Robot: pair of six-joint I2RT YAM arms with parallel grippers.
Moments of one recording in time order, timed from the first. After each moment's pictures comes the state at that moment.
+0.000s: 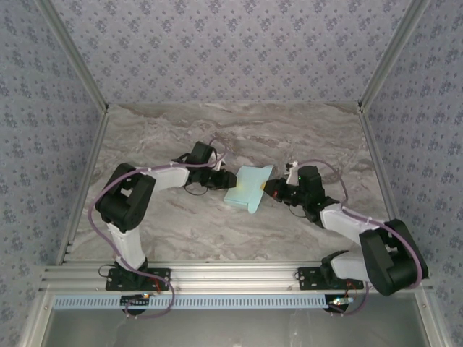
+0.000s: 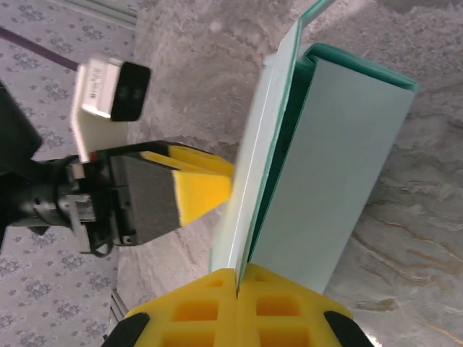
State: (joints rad) left arm -0.57 1.87 1.06 -0.13 0.62 -0.51; right arm 0.38 1.24 0.42 0.31 -0.54 0.90
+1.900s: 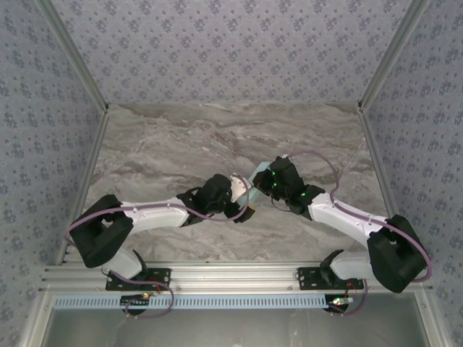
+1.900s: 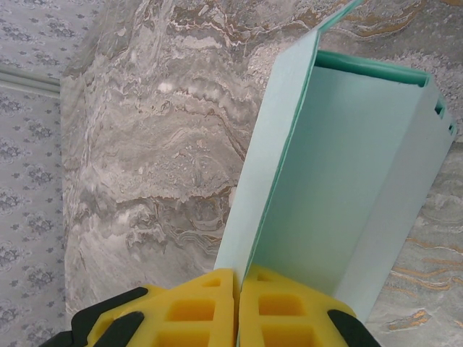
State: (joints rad) left arm -0.96 1.54 0.75 0.15 0.04 -0.02; right arm 0.64 1.28 0.68 -0.04 -0.01 1.07
